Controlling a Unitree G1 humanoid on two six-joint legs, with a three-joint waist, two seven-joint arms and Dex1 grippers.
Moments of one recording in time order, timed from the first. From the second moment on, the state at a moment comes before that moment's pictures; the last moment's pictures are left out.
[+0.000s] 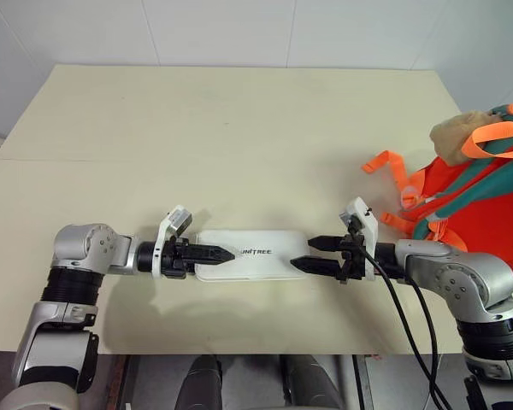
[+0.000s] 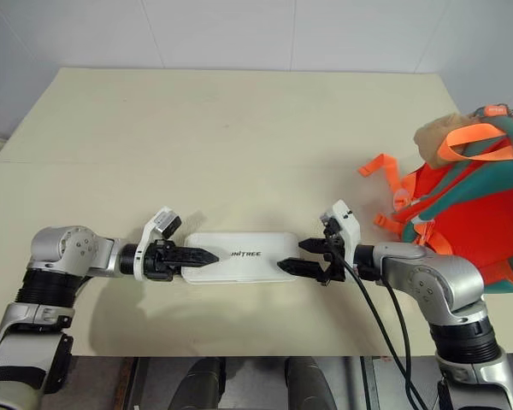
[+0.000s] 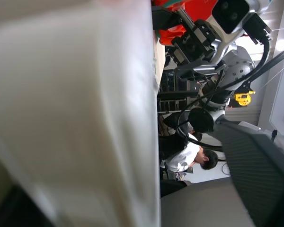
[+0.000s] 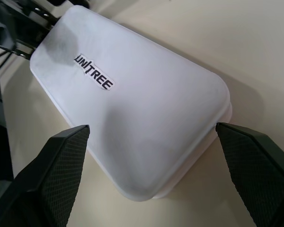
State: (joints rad) left arm -0.65 0.61 0.00 0.32 -0.78 1.52 -1.08; right arm -0.40 -0.64 0.00 -0.31 0.79 1.09 0.71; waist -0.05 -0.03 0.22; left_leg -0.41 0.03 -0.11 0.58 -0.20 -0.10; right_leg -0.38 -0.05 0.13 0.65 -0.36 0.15
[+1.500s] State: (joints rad) left arm -0.66 0.61 0.02 0.39 -0.75 1.33 -1.11; right arm -0.18 -0.67 -0.45 -0.64 0.95 0.95 -0.54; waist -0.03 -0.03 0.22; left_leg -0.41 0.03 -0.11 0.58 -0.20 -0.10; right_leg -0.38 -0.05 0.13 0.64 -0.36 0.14
